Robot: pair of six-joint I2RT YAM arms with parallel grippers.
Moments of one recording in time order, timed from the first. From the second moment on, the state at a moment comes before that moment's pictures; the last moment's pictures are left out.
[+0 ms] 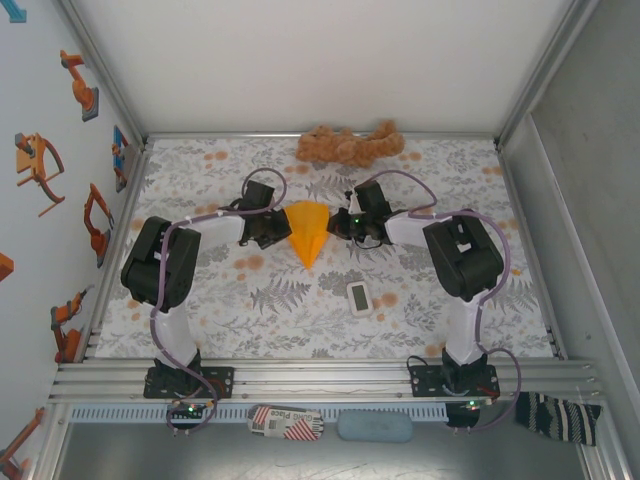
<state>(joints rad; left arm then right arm) -0.48 1.88 1.09 -0.20 0.22 -0.80 0.49 1.99 1.12 0.06 -0.48 0.73</state>
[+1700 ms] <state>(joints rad) -0.46 1.88 1.04 -0.07 0.33 -0.85 0.71 2.05 1.38 -0.32 -0.29 0.49</state>
